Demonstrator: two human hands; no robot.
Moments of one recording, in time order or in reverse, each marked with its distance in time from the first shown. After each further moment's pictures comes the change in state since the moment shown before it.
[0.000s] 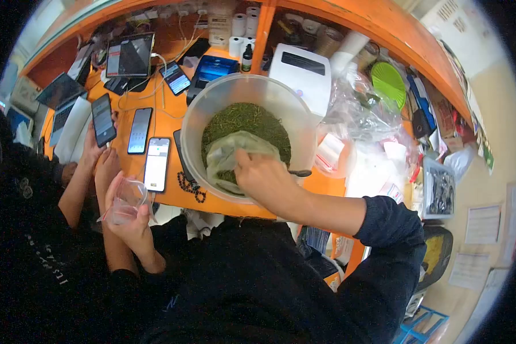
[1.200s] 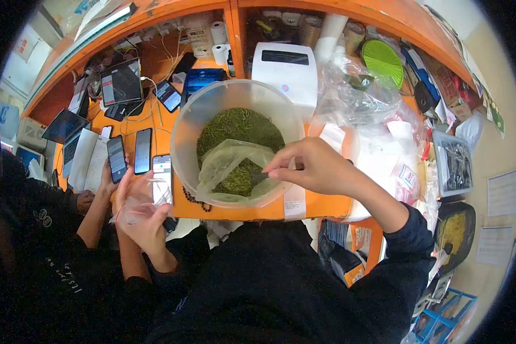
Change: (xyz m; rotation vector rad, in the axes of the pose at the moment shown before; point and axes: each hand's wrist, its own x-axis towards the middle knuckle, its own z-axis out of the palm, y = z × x) left_hand 0.016 0.013 0.043 0.097 -0.274 0.219; right_hand -0.061 0.064 -0.042 1.037 -0.073 0.362
